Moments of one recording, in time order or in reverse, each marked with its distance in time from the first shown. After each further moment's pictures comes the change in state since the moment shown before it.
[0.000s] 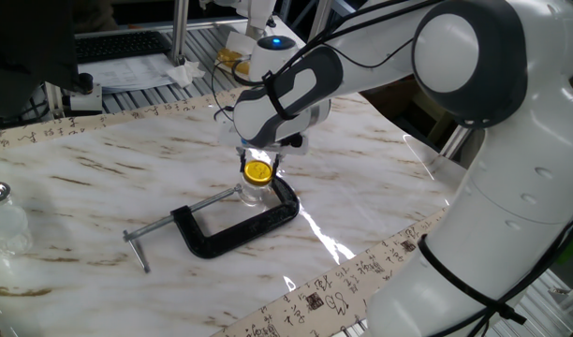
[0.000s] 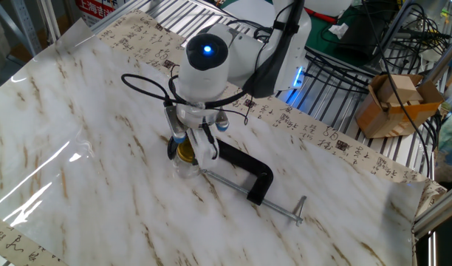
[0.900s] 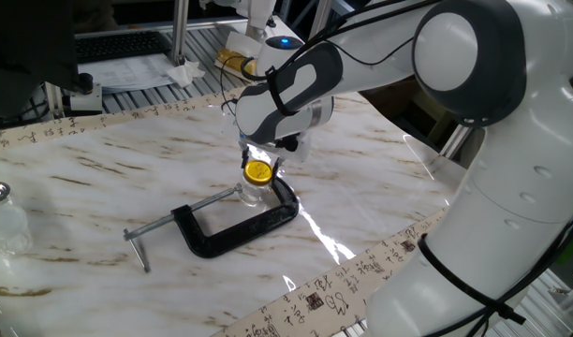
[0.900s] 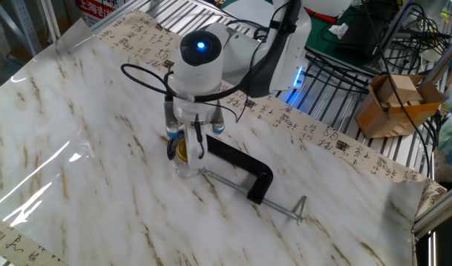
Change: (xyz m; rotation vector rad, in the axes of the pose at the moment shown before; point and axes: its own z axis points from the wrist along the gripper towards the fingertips) arm -0.003 -0.003 0.002 -0.031 0.018 0.230
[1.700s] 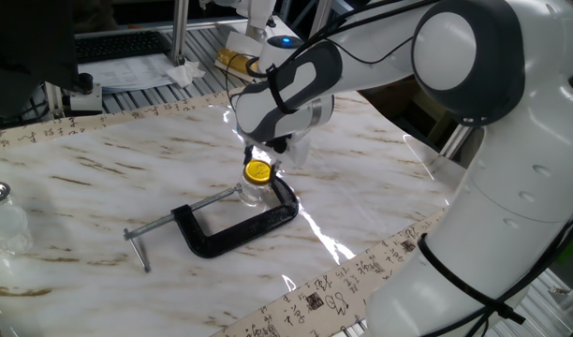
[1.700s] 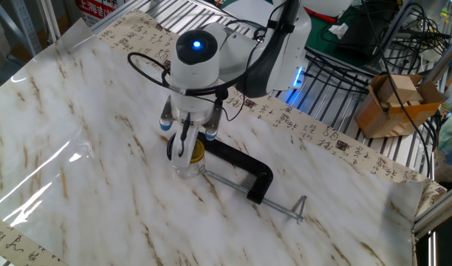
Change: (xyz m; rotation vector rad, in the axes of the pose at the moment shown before) arm -0.002 -0.001 0.001 -0.008 0.014 0.286
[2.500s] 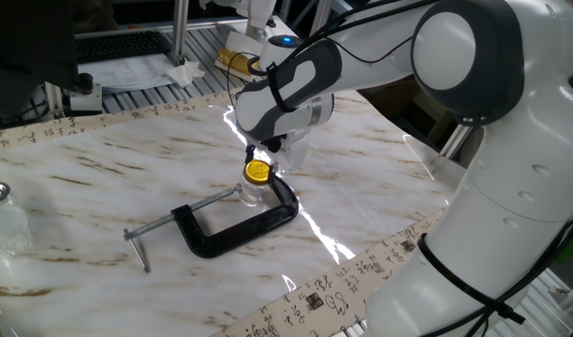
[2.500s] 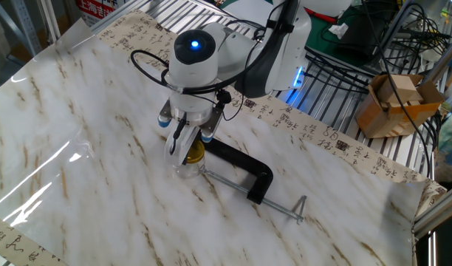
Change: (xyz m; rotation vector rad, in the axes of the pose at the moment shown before) arm 0.001 -0.001 0.001 0.008 0.016 0.226
